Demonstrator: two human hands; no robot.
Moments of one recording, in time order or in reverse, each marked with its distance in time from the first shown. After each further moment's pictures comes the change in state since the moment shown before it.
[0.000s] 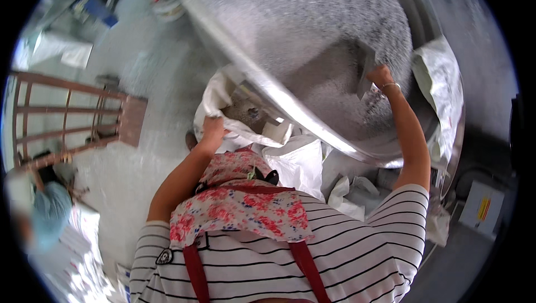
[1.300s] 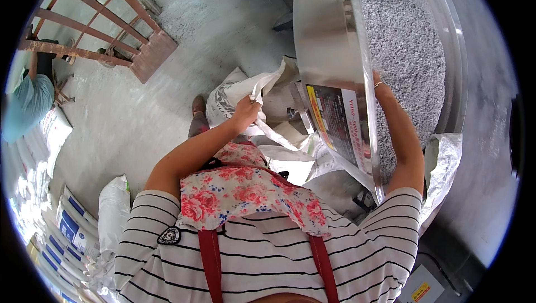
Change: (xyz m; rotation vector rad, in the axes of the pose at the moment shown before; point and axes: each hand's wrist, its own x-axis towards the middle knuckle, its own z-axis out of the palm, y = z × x) left_hand -0.031 0.031 -0.004 -0.024 0.033 -0.029; right_hand 0.145 -0.181 -0.084 0.130 -0.100 -0.358
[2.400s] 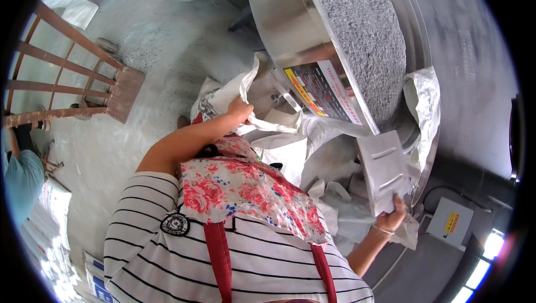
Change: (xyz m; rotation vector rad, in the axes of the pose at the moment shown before) left_hand 0.001 0.016 -0.016 0.059 -0.277 -0.220; right_hand -0.468 -0.233 -0.065 1.852 1.348 1.103
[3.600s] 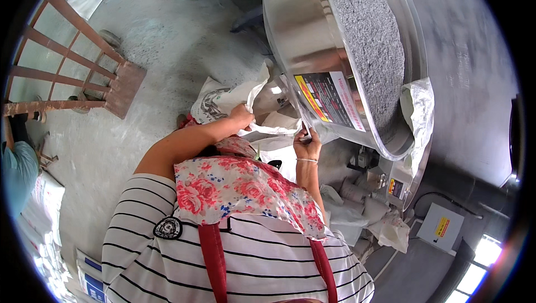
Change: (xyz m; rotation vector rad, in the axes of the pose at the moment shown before) left_hand -0.008 -0.012 -0.024 0.106 -0.045 -0.006; right_hand 0.005 0.247 0.180 0.570 -0.211 0.752
